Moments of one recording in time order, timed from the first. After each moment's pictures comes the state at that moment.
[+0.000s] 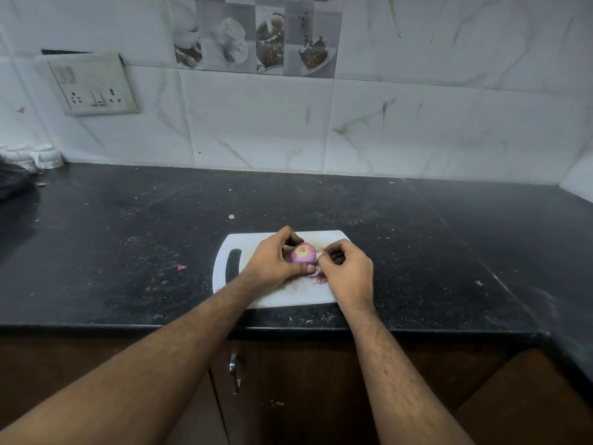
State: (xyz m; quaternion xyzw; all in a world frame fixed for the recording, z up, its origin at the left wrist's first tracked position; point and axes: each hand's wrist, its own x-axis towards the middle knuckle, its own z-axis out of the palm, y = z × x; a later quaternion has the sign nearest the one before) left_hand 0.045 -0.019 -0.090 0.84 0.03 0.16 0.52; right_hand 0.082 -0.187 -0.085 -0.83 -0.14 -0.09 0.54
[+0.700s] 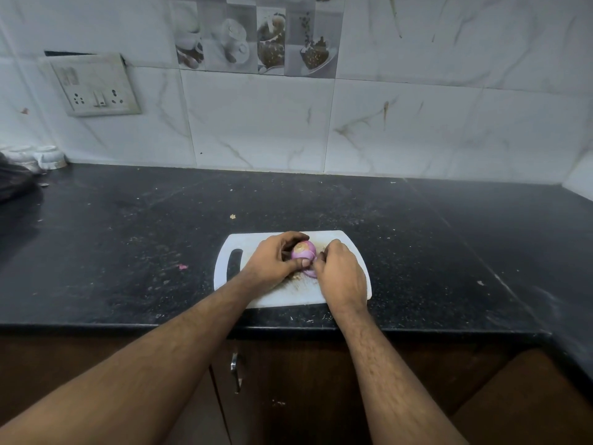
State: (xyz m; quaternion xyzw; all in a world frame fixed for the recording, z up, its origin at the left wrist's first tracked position) left_hand 0.047 -0.012 -0.093 0.85 0.01 0.15 0.51; right_hand 0.081 -0.172 -0.082 -0.94 -0.18 -0.11 0.26
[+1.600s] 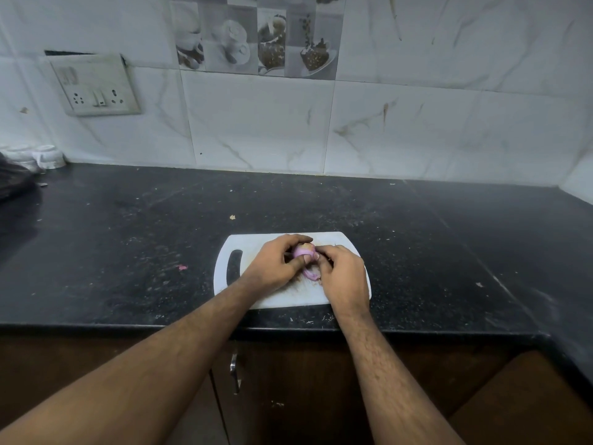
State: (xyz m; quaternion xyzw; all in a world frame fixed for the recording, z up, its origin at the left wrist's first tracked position) left_hand 0.045 -0.019 -0.091 0.86 0.00 0.18 0.47; right_hand 0.079 -0.183 -0.084 -0.88 -0.21 -0.13 0.41
